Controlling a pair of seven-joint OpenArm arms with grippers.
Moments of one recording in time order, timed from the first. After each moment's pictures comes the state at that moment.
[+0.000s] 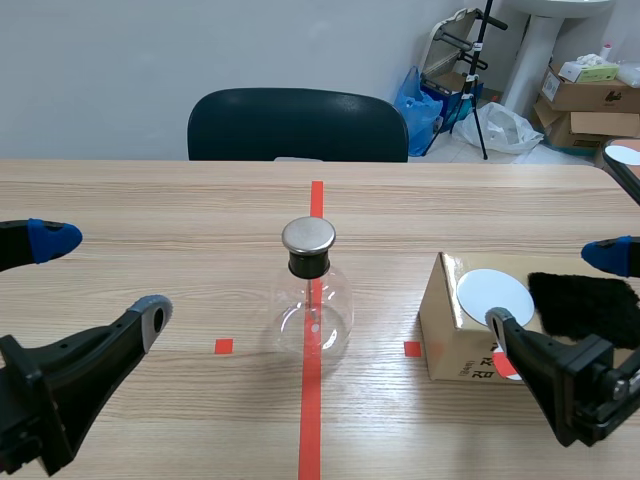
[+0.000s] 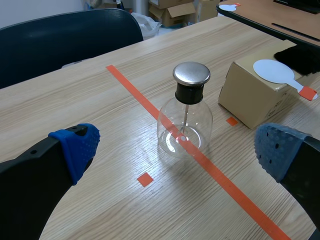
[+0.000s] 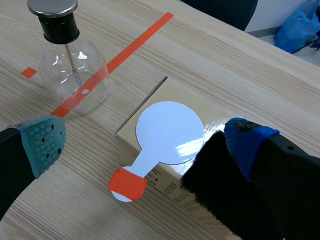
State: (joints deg) left arm 47.9 -32.9 -8.7 119.8 -21.1 -26.3 -9.6; right arm -45.2 30.8 12.9 114.2 15.4 24.7 4.8
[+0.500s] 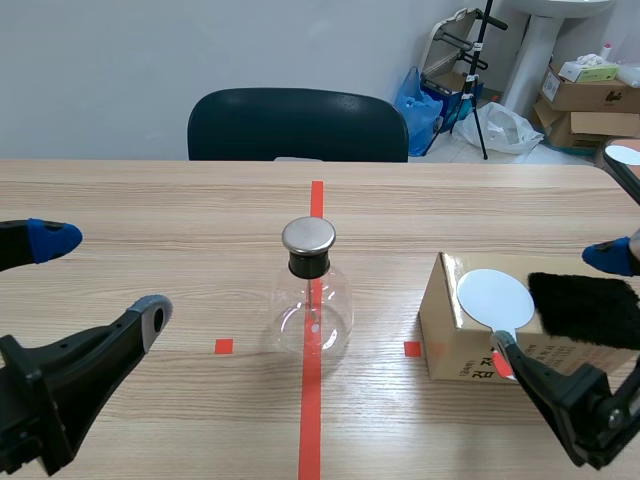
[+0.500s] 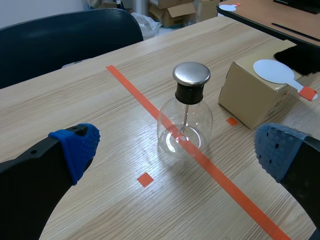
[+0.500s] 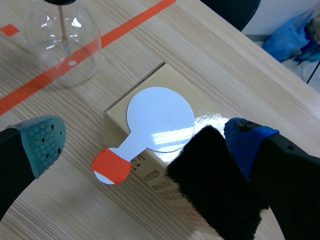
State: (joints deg) left arm 47.9 -32.9 -8.7 119.8 -21.1 -26.3 -9.6; right arm -46.0 30.8 12.9 114.2 1.7 24.7 7.6
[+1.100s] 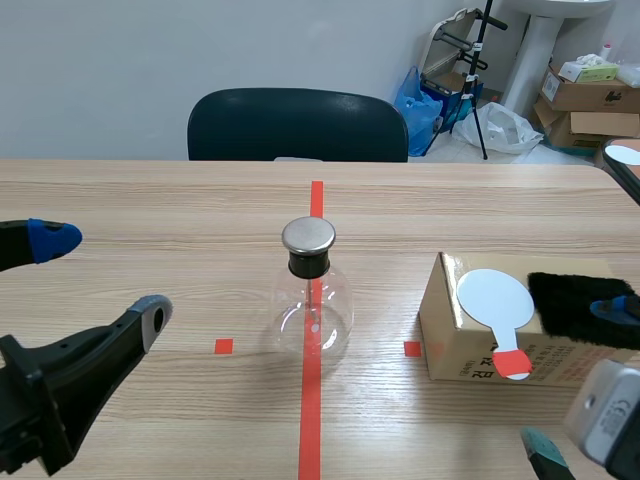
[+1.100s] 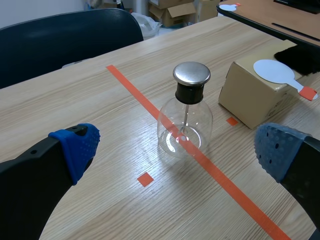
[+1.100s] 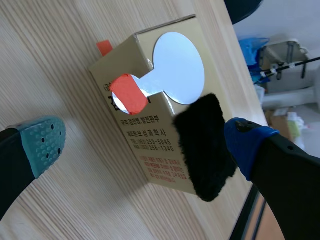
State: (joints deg) left arm 47.8 -32.9 -8.7 119.8 -21.1 -26.3 -9.7; right arm -53.8 19.2 12.9 114.2 -41.7 13.9 19.0
